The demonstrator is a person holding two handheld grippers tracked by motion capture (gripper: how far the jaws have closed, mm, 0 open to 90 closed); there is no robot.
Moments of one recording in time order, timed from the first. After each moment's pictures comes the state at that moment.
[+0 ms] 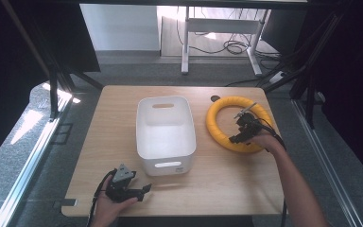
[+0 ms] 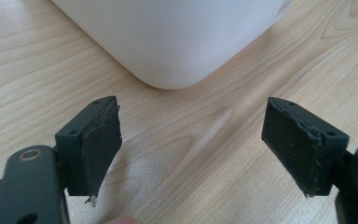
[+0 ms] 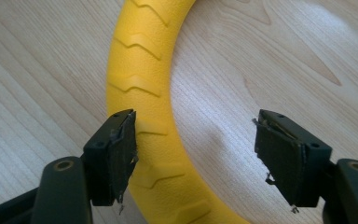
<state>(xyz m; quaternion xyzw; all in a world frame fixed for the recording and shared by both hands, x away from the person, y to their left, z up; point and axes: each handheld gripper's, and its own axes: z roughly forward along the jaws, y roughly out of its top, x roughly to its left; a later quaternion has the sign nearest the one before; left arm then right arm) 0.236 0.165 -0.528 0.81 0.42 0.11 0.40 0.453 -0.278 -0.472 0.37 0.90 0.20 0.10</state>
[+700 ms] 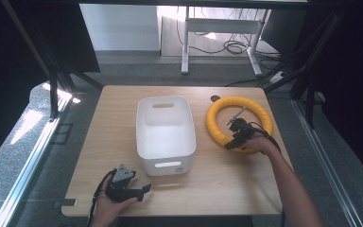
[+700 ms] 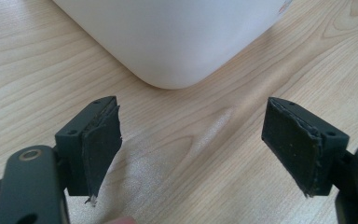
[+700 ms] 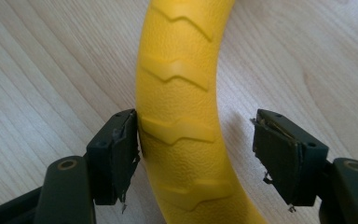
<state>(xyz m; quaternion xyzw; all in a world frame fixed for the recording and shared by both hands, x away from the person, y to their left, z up) 0.236 0.166 -0.528 0.81 0.42 0.11 0.40 0.453 -0.261 -0.495 0.33 0.93 0.16 0.05</state>
